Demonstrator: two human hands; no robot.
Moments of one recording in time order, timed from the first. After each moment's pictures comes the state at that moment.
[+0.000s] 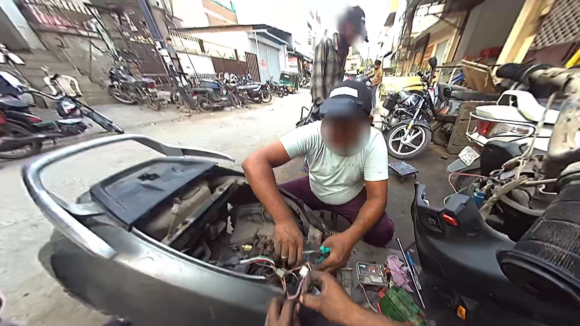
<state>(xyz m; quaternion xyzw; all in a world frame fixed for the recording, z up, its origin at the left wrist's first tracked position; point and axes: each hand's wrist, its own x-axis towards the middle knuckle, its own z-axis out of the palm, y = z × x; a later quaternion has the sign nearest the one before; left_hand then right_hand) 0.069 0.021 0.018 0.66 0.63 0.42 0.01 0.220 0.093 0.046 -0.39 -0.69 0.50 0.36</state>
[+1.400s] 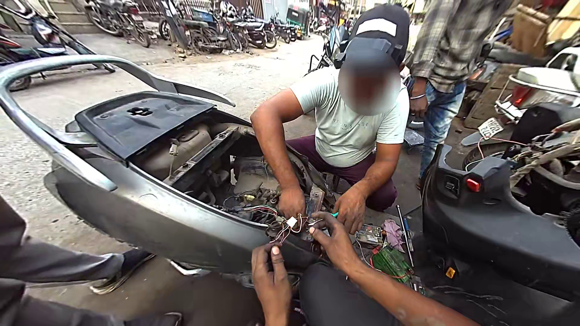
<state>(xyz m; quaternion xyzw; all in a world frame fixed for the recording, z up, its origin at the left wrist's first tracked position) 0.064 0.022 0.017 0.47 0.60 0.64 0.13 0.225 0.082 0.057 -0.51 -0.58 0.48 0.42</state>
